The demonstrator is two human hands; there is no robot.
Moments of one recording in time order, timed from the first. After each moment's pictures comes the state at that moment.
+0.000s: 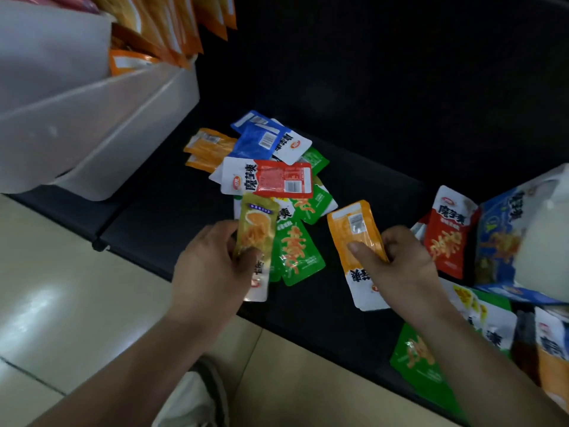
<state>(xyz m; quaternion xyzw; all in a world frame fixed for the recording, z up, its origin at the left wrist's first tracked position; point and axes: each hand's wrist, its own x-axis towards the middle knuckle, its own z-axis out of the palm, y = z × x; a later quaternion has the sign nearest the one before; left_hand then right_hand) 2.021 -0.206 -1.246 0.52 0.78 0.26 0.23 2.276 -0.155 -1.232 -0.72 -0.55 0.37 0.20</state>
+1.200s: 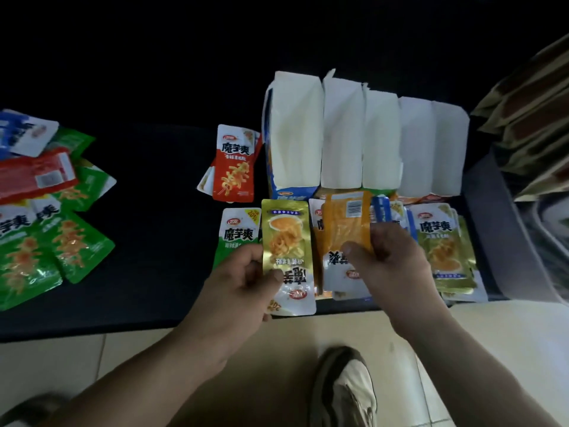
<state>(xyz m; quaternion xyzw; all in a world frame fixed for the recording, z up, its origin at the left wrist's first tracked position) 2.285 -0.265 -1.210 0.47 0.54 0.22 0.66 2.495 -0.300 -1.174 -0.82 -0.32 0.32 0.34</state>
